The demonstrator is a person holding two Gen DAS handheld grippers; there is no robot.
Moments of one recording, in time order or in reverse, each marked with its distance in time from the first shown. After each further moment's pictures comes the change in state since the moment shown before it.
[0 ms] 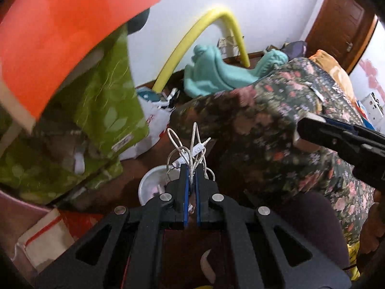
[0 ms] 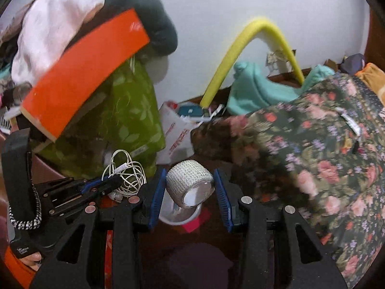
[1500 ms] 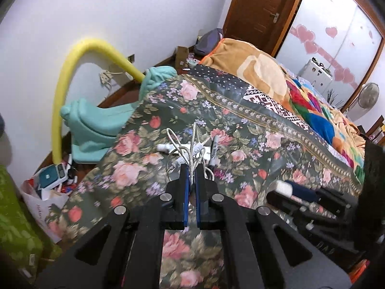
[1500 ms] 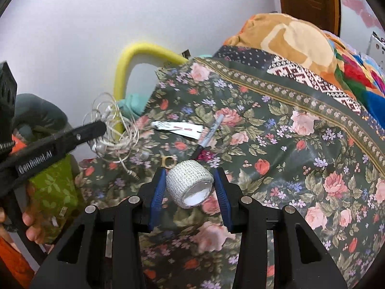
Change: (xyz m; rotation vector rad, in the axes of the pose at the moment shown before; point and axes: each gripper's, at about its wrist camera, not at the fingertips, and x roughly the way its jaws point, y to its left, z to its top) left arm 0.074 -0.359 0.170 0.354 -0.044 -0.317; right arm -0.097 -0.326 -0.008 0.414 -0.145 -0.201
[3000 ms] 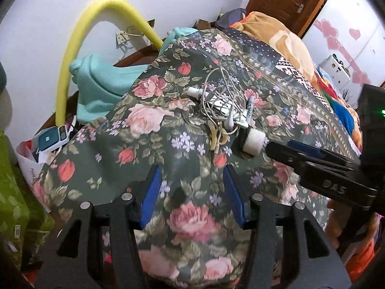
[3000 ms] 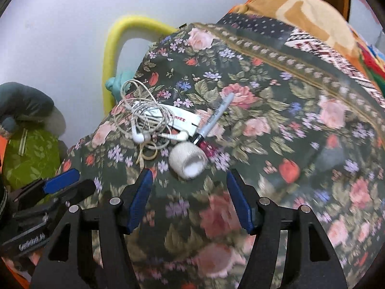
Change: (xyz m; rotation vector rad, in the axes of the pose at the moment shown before) left arm 0.057 0.049 -0.054 -0.120 0.144 0.036; right arm 0.086 -0.009 0.009 0.008 0.158 -0.025
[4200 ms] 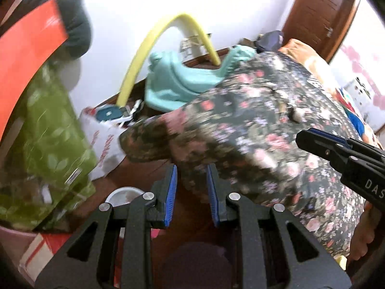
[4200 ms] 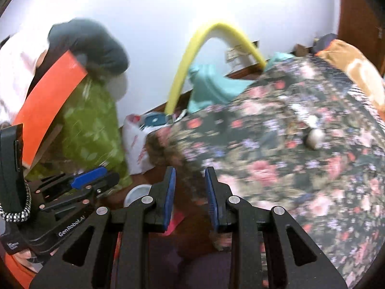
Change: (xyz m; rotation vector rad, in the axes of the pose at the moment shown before) left arm -0.153 0.114 -0.121 -0.118 -0.100 0.168; right arm -0.074 0.202 -0.095 -0.276 -0.062 0.090
